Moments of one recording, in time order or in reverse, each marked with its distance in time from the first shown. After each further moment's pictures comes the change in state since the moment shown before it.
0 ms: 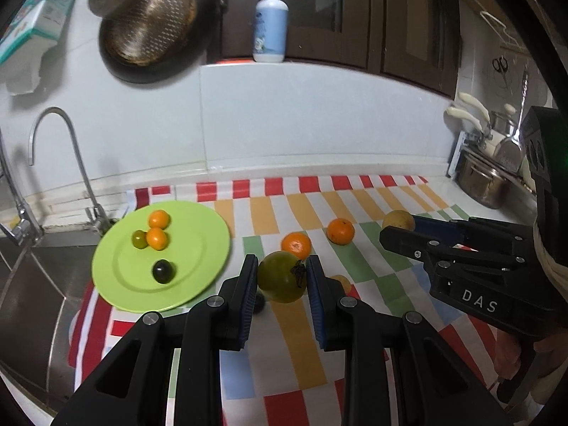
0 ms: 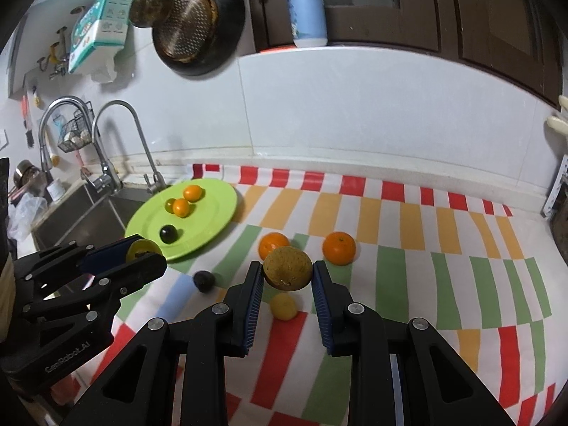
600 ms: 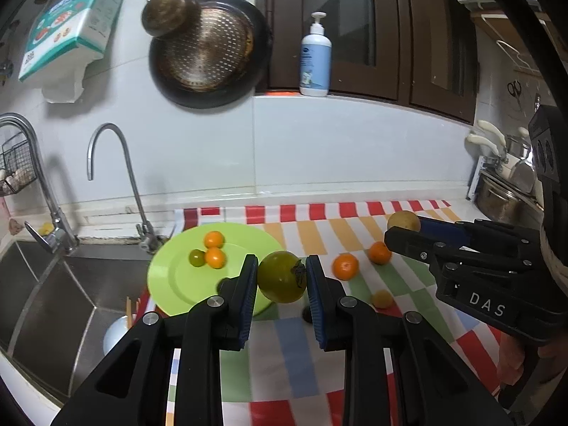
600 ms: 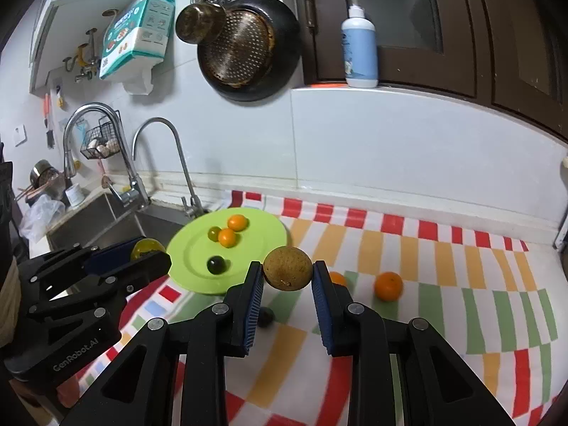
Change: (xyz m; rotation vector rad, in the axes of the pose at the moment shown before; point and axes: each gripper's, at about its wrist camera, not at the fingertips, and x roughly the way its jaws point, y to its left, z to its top) left arm -0.038 0.053 0.007 -0.019 -0.091 0.087; right arm -0.009 0.065 0.025 -0.055 -0.088 0.052
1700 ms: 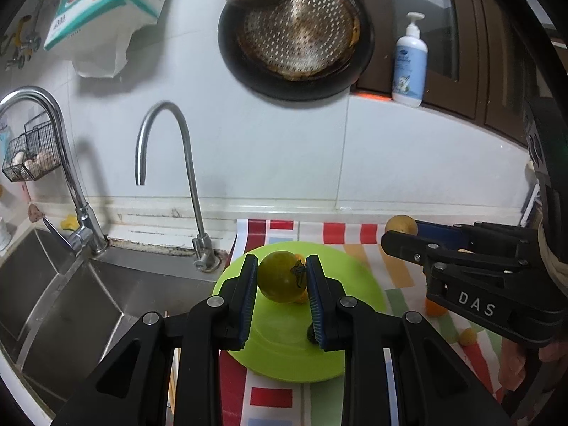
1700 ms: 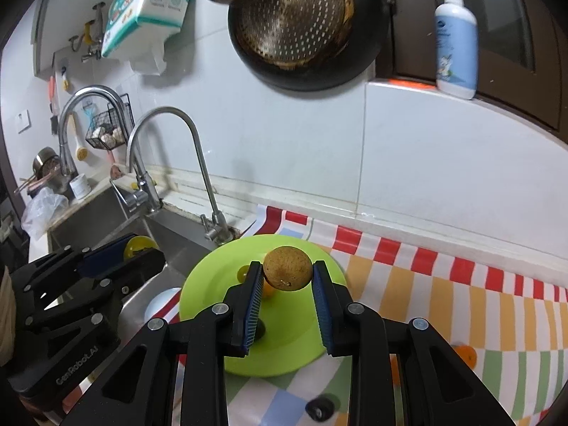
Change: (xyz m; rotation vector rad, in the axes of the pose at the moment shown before) left arm 0.066 0.100 0.023 -0.079 0.012 0.134; right arm 0.123 0.057 0.061 -0.065 0.072 0.077
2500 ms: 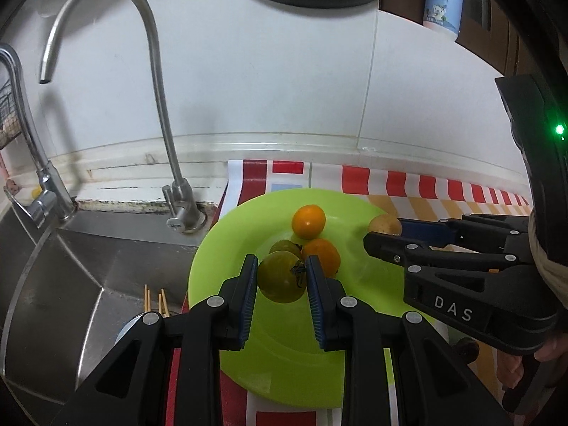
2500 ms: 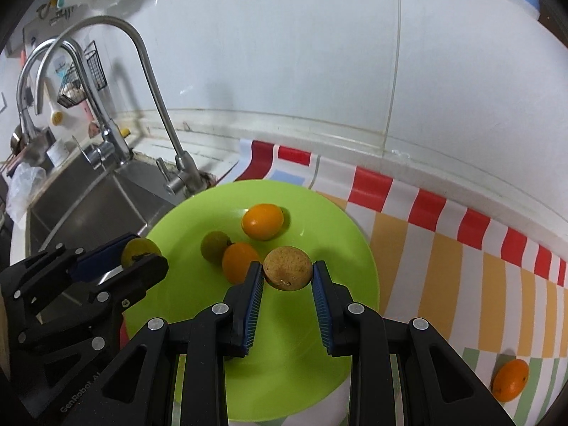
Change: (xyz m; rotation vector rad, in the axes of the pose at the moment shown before) left arm 0.094 0.014 -0.020 0.001 0.203 -0.029; right arm 0.118 -0.011 -0.018 0.018 0.240 0.014
